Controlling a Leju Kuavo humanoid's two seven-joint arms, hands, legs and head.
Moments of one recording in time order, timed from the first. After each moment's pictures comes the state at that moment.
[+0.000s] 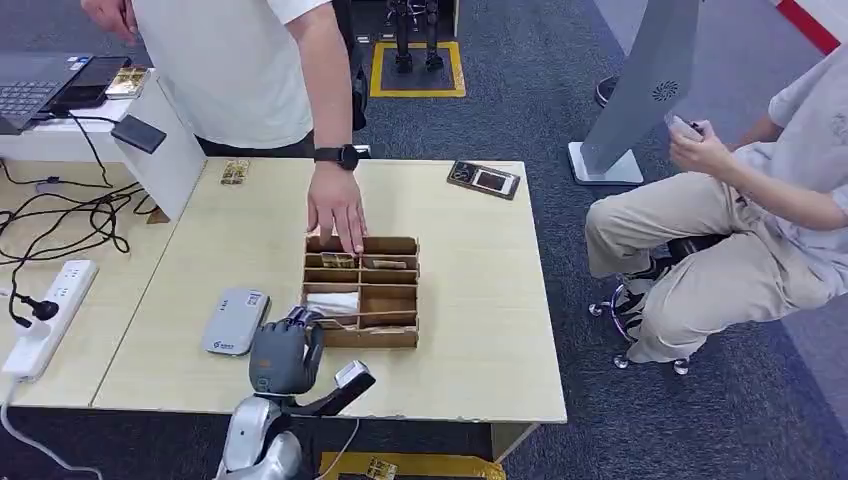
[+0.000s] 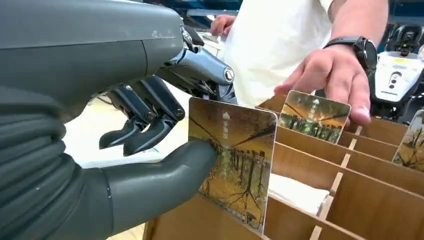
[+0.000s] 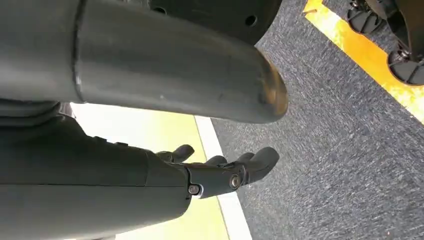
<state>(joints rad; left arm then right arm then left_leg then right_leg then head) -0.08 -0.27 0.13 -1.11 -1.31 0.70 -0.42 -0.19 -0.07 1.08 -0.22 -1.44 -0.42 0.59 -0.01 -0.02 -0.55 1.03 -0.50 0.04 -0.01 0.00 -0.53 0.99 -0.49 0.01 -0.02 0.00</state>
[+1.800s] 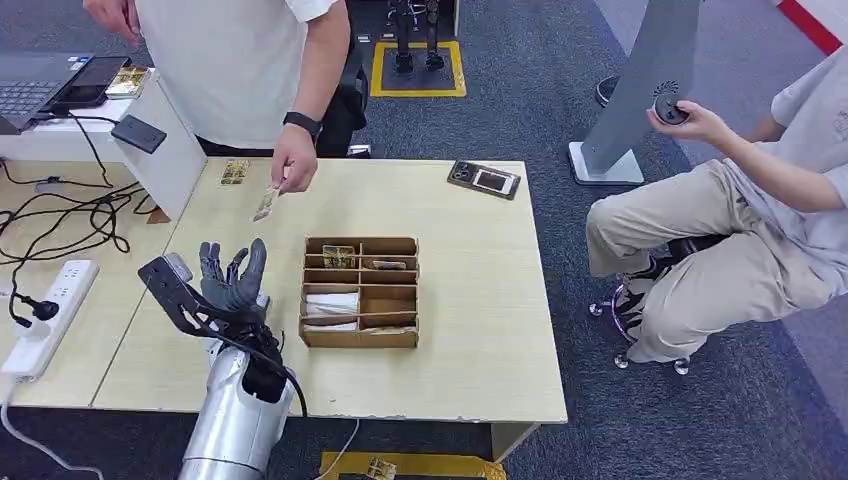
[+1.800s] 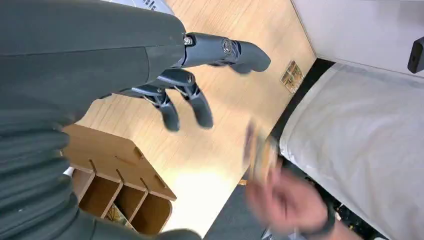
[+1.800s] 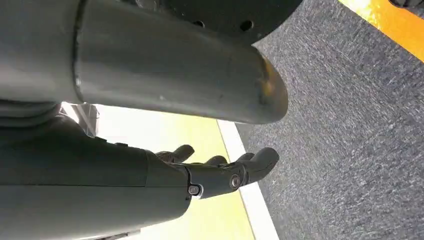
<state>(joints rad) -0.27 -0.24 0.06 -1.33 0.36 0.49 -0.30 -0.17 -0.03 1.10 -0.21 -1.44 -0.46 0.65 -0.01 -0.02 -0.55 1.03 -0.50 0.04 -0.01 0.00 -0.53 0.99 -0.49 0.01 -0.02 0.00</state>
